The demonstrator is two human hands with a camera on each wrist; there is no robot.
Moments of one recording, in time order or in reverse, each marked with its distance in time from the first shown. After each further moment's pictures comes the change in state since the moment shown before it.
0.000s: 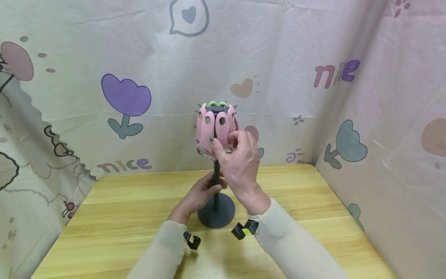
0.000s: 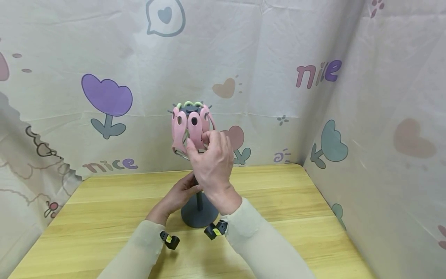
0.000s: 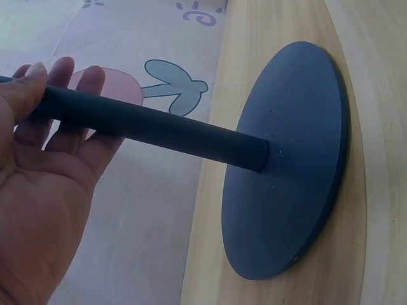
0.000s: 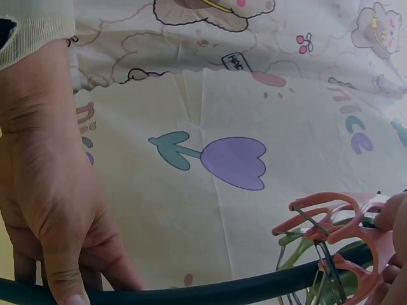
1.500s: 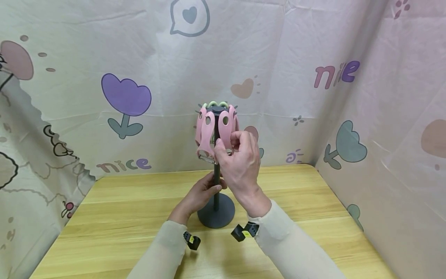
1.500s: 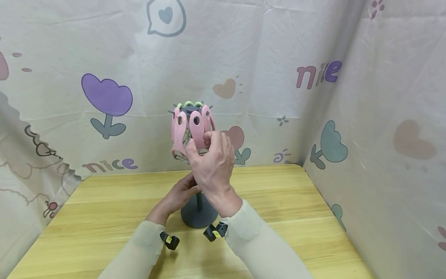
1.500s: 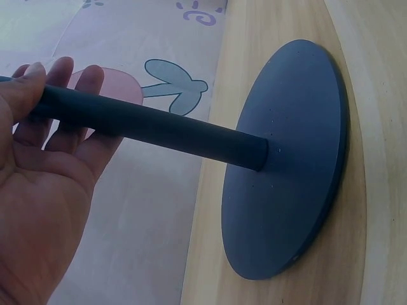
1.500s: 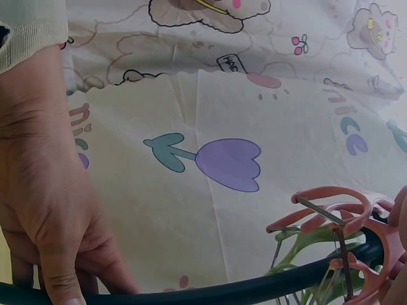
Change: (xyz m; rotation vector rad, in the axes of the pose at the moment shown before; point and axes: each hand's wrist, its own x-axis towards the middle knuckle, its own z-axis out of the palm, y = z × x) left_hand 0.001 -0.002 -0.001 0.054 -0.004 -0.012; right_hand -0.001 -0.004 0.000 0.008 0.059 -0.029
